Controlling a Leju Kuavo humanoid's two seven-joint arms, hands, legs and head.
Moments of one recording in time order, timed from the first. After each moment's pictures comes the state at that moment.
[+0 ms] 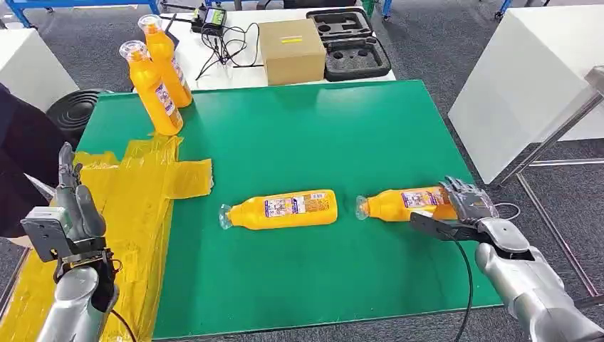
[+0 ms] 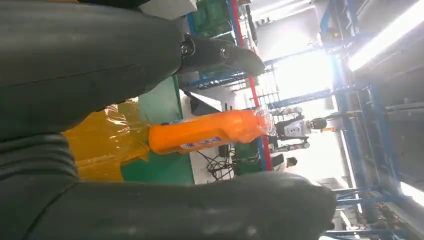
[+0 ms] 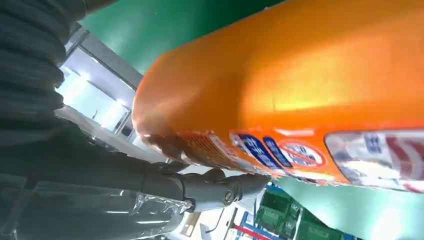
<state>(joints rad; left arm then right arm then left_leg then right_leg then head) -0.08 0.12 0.16 -1.52 0.08 0.28 -0.54 -0.63 -0.35 0.42 -0.59 1.00 -0.15 -0.23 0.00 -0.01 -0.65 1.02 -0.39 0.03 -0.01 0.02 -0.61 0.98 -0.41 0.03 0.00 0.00</state>
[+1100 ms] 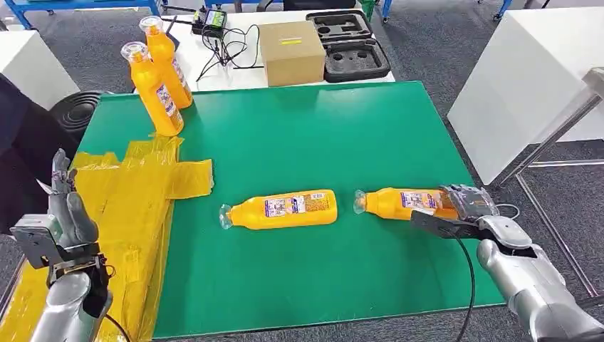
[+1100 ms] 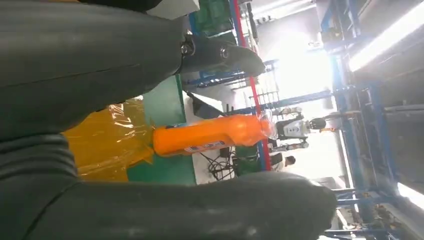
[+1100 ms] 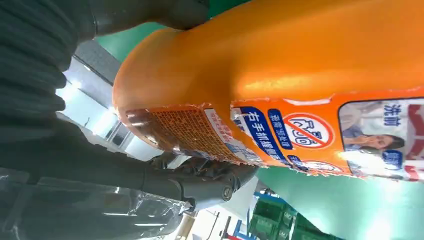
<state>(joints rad) -0.05 0.16 0.17 -1.50 0.15 0.26 -0.57 -0.64 -0.34 0.41 -0.56 0.99 -0.06 -0.28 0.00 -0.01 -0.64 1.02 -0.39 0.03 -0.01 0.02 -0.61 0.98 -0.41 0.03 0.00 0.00</state>
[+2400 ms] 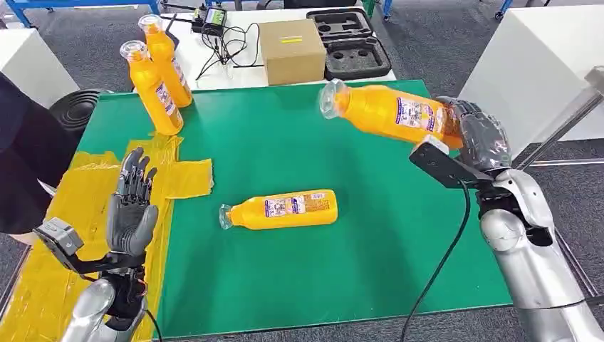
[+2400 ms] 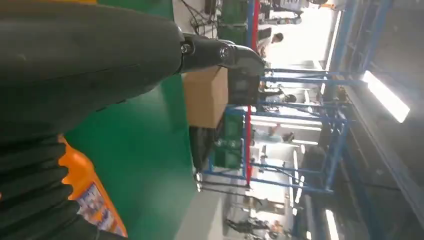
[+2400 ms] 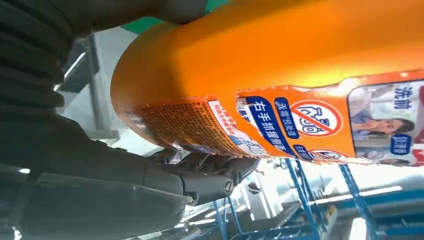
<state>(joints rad) 0.00 0.09 -0.02 -1.66 0.37 -0.10 -0.48 -0.50 -0.34 0.22 -1.52 0.69 -0.01 -0.07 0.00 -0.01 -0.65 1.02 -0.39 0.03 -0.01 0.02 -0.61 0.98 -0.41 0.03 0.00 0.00</state>
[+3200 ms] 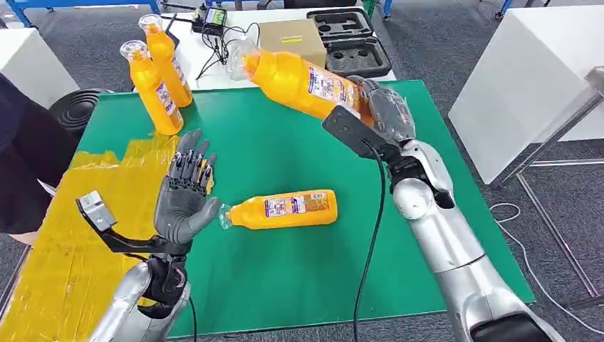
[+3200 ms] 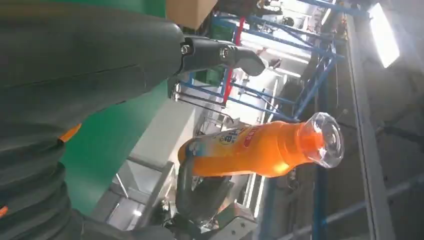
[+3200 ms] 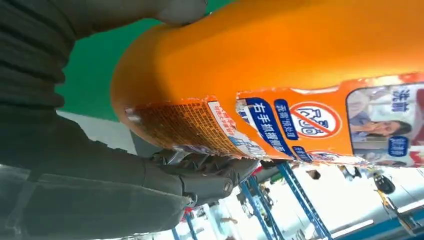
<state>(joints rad) -0.13 0.01 -0.24 -1.66 0.59 -0.13 -0.41 -0.69 0.03 0.37 -1.28 0.67 -0.01 0.01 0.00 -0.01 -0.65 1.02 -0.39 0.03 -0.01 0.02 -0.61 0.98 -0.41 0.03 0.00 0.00</state>
